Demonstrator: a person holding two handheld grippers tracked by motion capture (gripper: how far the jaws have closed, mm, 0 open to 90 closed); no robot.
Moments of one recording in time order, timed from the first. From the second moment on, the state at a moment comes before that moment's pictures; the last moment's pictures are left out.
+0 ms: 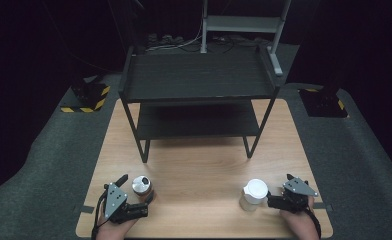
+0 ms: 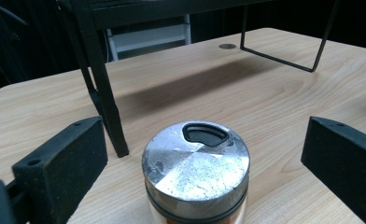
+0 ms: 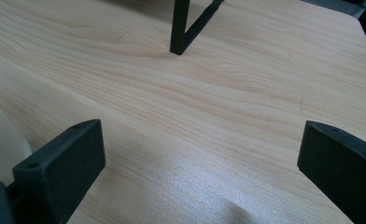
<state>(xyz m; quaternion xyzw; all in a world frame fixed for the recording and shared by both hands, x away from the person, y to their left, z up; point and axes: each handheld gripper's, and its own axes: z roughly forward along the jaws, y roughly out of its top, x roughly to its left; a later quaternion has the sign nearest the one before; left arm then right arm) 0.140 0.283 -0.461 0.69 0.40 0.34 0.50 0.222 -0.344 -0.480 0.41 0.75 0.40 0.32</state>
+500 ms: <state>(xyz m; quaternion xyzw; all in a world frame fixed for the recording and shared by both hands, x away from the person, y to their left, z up) 0.148 0.288 -0.475 0.68 0.41 0.33 0.51 0.223 -0.345 -0.480 0.41 0.75 0.40 0.32</state>
